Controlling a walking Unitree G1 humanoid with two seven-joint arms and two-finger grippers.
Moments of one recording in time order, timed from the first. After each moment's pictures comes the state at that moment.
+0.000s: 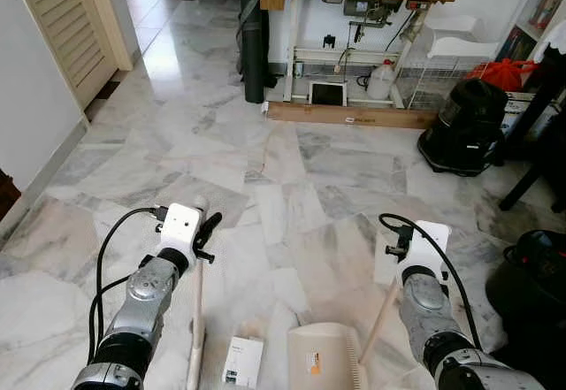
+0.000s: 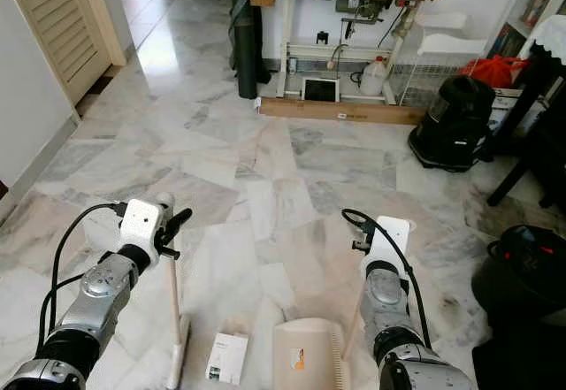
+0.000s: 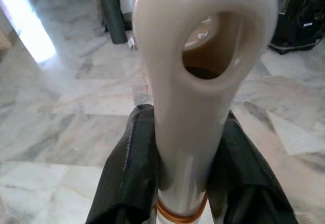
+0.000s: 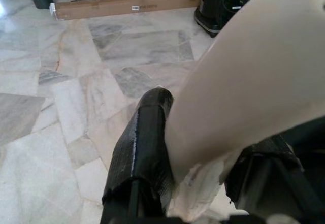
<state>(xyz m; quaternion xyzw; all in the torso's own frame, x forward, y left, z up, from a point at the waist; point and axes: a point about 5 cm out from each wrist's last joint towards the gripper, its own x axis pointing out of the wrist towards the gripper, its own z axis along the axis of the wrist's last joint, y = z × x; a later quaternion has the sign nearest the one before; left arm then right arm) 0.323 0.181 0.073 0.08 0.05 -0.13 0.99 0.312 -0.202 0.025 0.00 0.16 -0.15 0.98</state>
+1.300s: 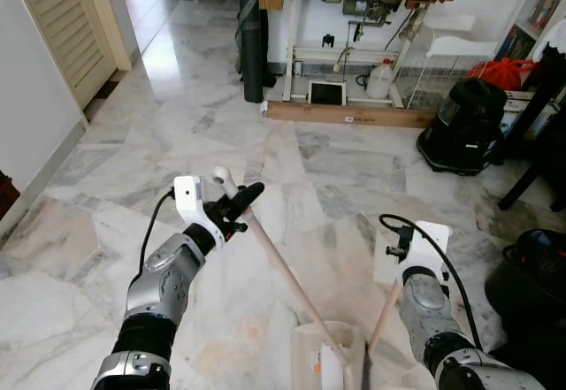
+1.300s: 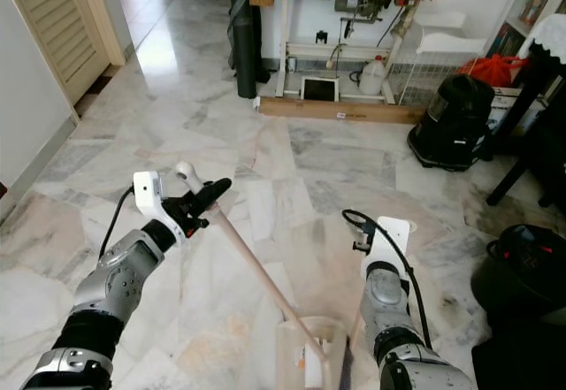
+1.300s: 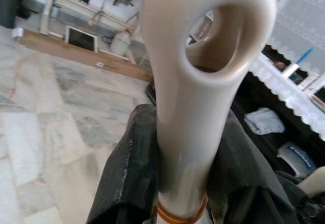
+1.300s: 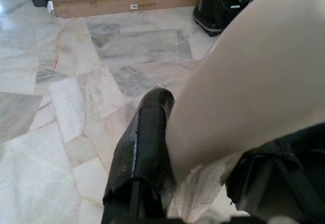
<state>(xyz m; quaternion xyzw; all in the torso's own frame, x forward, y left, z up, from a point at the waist) 0.334 0.143 0.118 -0.22 0.02 -0.25 0.94 0.312 -0.202 0.024 -0.01 0.17 -0.15 0.97</state>
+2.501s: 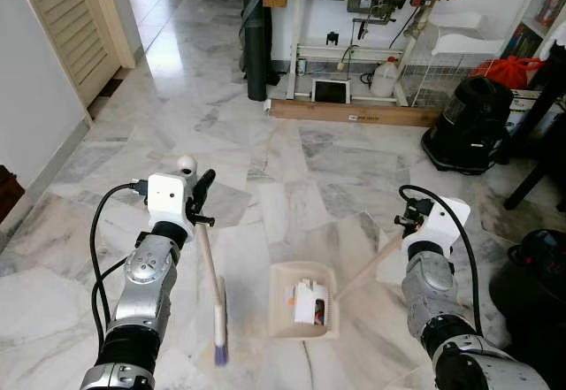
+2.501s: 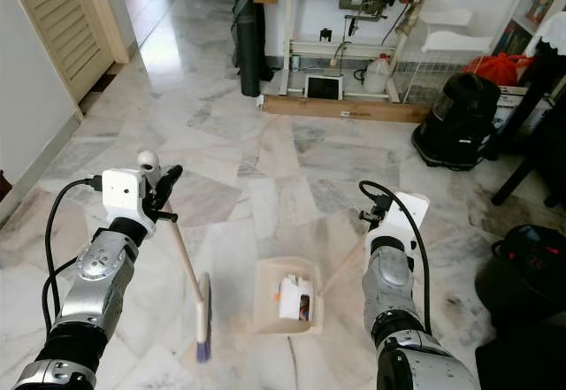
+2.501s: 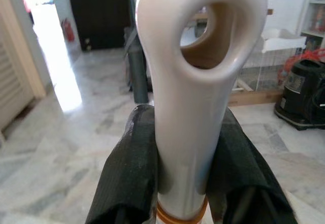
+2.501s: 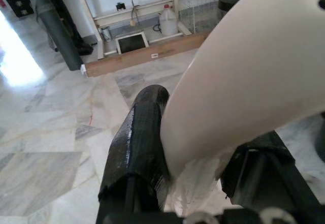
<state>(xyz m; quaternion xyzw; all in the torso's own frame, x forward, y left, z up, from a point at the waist) 0.329 0.171 0.130 0.05 -0.10 -0.09 0.99 0.334 -0.203 0.062 0.09 0.05 -0.14 0.98</state>
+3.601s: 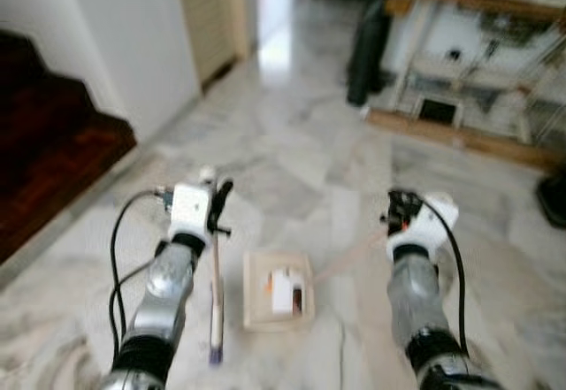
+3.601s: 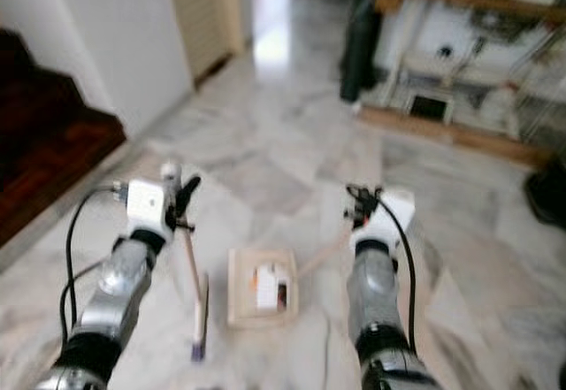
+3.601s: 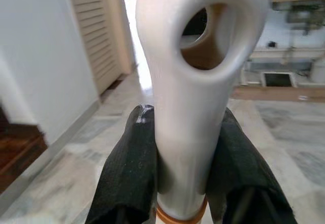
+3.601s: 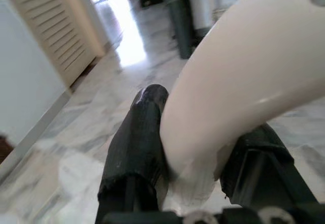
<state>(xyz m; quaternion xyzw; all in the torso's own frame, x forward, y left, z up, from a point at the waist) 0.323 0.144 0.113 0.07 -0.09 -0.11 0.99 0.325 -0.181 0.065 0.11 0.00 -0.11 0.99</state>
